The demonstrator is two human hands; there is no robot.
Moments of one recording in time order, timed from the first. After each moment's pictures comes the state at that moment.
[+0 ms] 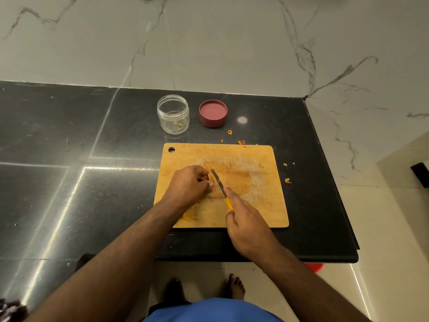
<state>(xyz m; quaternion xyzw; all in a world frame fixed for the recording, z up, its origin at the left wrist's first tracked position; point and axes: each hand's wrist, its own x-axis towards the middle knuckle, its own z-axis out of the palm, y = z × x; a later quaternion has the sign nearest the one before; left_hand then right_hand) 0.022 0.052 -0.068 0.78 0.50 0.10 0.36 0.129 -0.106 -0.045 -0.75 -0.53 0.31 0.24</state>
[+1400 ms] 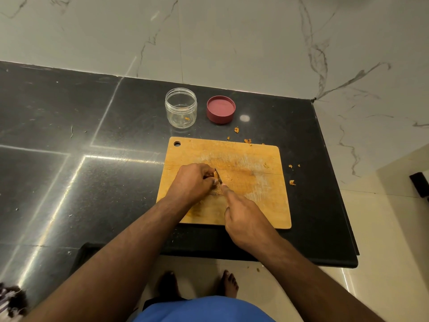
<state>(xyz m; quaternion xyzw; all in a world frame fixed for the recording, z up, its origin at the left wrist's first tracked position) 0.019 0.049 -0.068 0.80 0.48 0.11 0.35 0.128 -0.087 -0.044 -0.75 -0.57 0.29 0.16</state>
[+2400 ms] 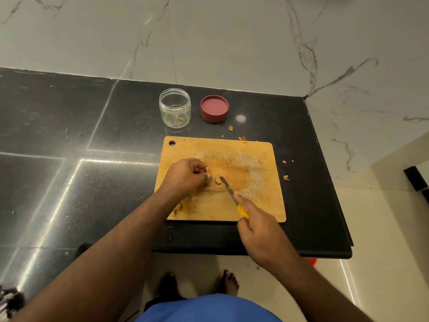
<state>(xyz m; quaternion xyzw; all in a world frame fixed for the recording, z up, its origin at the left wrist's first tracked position) 0.013 0.059 -0.072 0.76 0.50 0.11 0.40 0.133 -0.140 -0.028 -0.77 -0.49 0.34 0.22</state>
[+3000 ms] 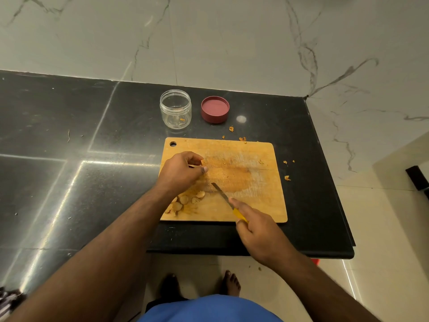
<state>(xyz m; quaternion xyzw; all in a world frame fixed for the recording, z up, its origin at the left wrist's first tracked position) 0.007 0.069 -0.060 0.72 0.52 0.15 0.44 0.143 -0.135 -0.041 -0.75 -0.53 0.34 0.22</state>
